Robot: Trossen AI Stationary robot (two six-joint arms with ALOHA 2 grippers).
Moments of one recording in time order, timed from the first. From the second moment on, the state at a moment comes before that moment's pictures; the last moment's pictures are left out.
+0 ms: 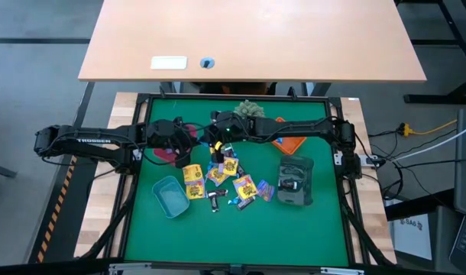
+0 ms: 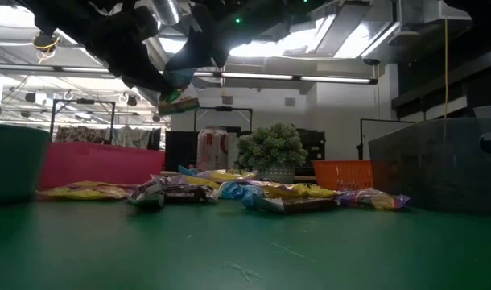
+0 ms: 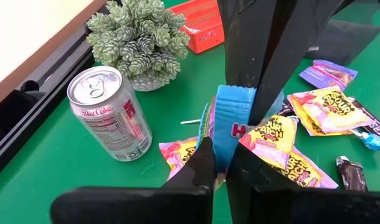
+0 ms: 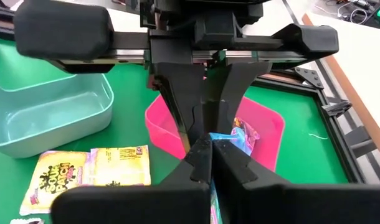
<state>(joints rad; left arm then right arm) 0.17 0.93 0.58 -0.21 -0.12 -0.04 -0.08 2.03 1.73 -0.19 -0.06 -0.25</state>
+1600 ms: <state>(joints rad) 0.19 0.87 0.58 -0.33 -0.19 -0.04 -0.06 1.85 1.73 -0.98 -0.06 -0.06</state>
